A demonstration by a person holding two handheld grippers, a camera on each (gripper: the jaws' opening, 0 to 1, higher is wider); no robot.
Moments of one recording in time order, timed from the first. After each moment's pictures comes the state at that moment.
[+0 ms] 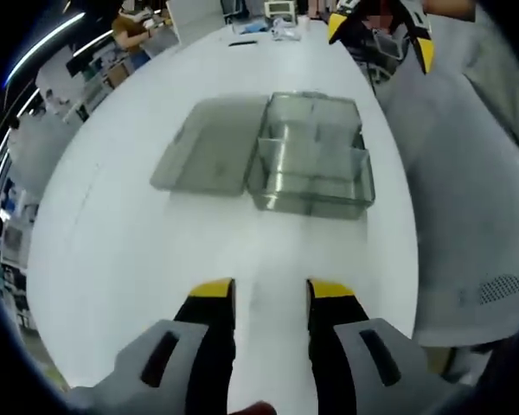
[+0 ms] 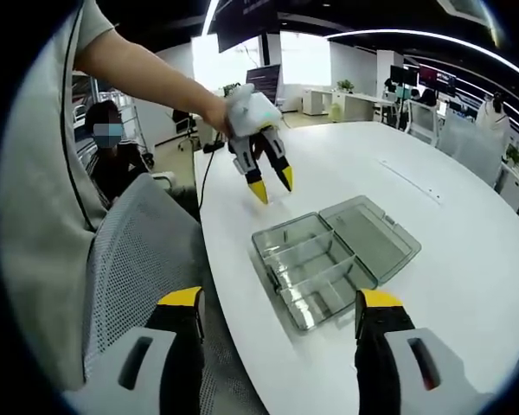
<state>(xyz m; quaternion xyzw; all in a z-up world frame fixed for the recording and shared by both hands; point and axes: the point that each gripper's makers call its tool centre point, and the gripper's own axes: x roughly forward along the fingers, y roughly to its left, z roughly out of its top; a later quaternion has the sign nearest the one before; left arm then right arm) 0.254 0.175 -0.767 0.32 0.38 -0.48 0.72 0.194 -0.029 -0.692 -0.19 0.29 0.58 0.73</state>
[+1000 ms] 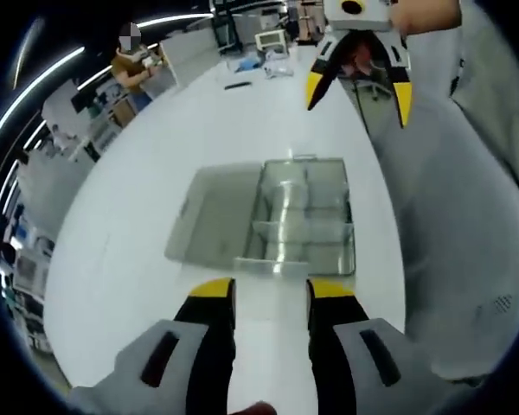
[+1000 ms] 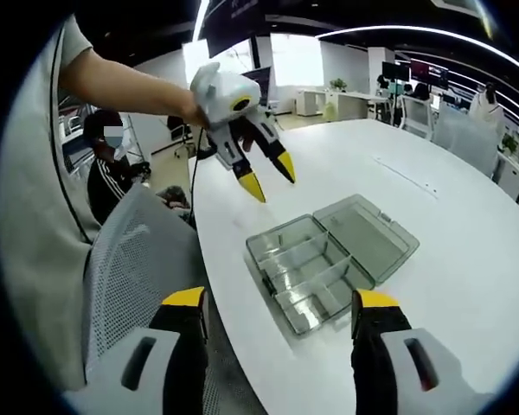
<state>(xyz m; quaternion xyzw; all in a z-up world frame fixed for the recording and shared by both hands) 0.254 0.119 -0.711 0.33 0.30 -0.49 0.75 0.203 -0.027 -0.690 -0.17 0.30 0.58 0.74</state>
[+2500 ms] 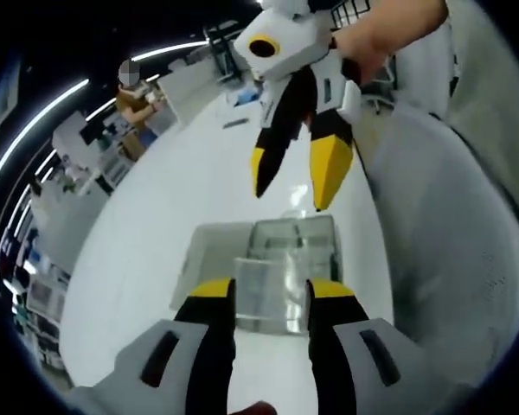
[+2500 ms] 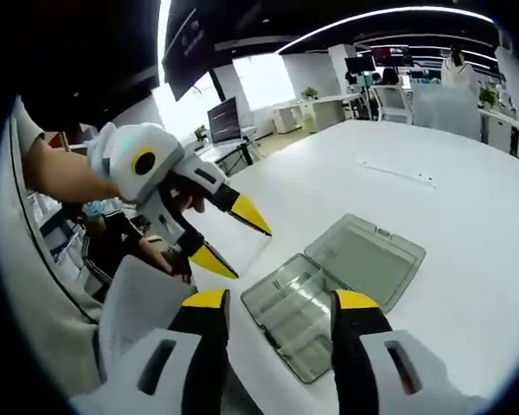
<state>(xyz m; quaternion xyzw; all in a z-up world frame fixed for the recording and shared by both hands) 0.239 0.061 -0.677 0.33 0.22 -0.49 0.78 0.241 0.013 -0.669 -0.03 0.32 0.55 0.77</state>
